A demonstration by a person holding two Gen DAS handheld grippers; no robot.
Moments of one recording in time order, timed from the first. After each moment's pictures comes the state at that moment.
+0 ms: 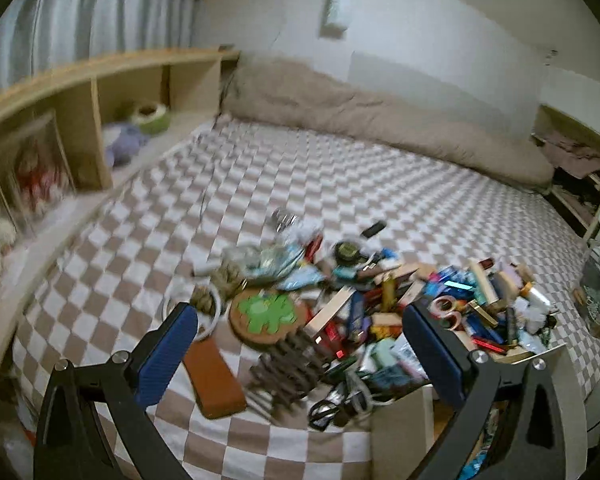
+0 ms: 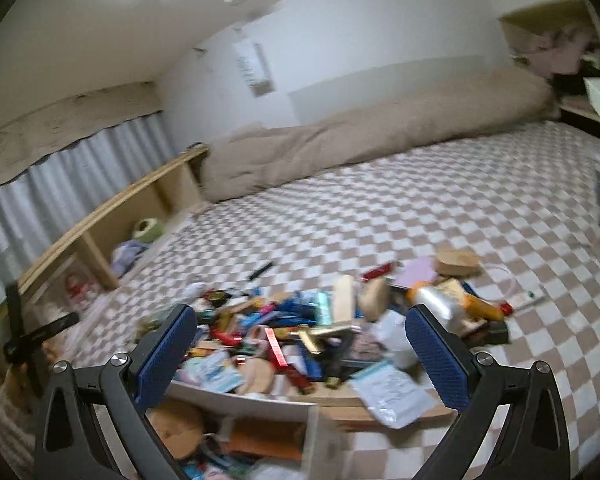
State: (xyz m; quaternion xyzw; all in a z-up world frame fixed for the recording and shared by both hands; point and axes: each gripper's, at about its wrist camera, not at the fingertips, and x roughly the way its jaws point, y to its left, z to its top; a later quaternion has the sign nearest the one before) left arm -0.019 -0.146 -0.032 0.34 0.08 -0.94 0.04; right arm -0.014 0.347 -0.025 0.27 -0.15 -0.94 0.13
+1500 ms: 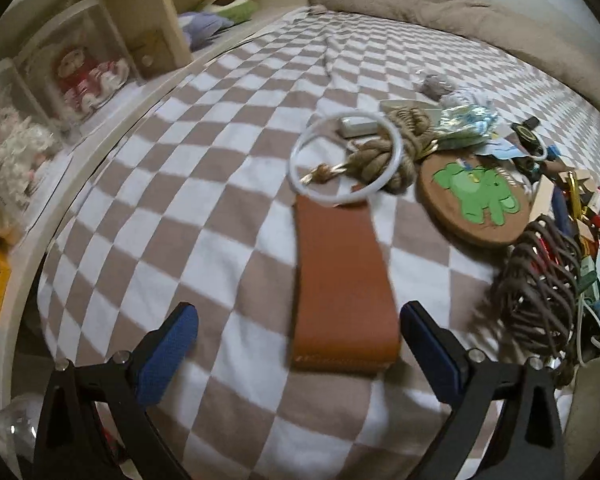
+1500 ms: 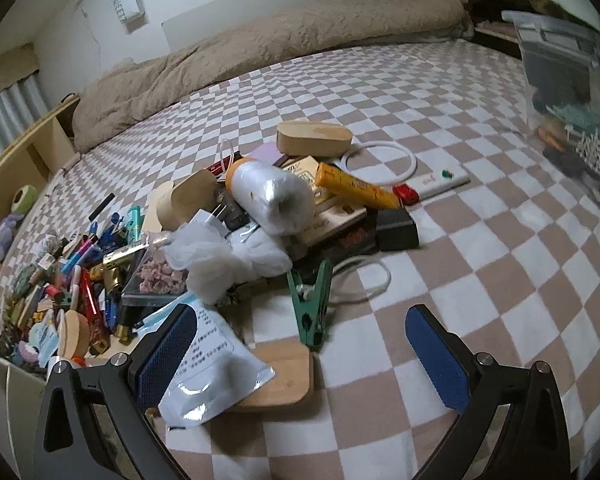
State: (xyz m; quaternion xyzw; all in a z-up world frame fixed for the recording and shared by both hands) left arm -0.042 -0.234 -0.171 0.48 0.02 -0.86 0.18; right arm -0.071 0.411 -0.169 0.41 -0.13 -0.90 -0.04
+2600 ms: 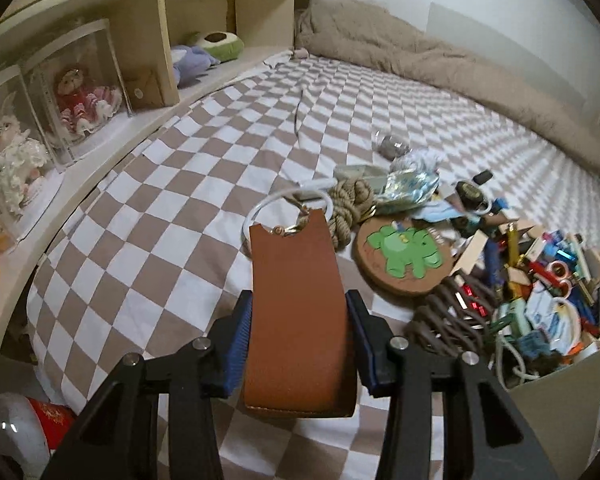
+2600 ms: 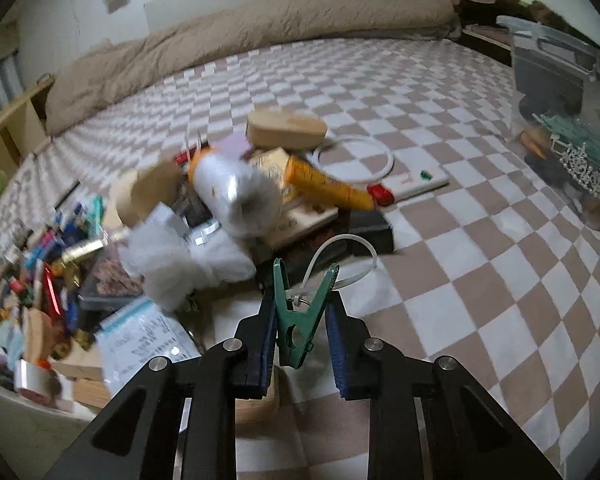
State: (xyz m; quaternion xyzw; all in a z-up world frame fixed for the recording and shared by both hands) left arm -0.029 -0.221 -0.118 0.42 0.08 -0.89 0.14; right arm -0.082 0.417 -0.170 0.43 -0.10 -0.89 -0.08
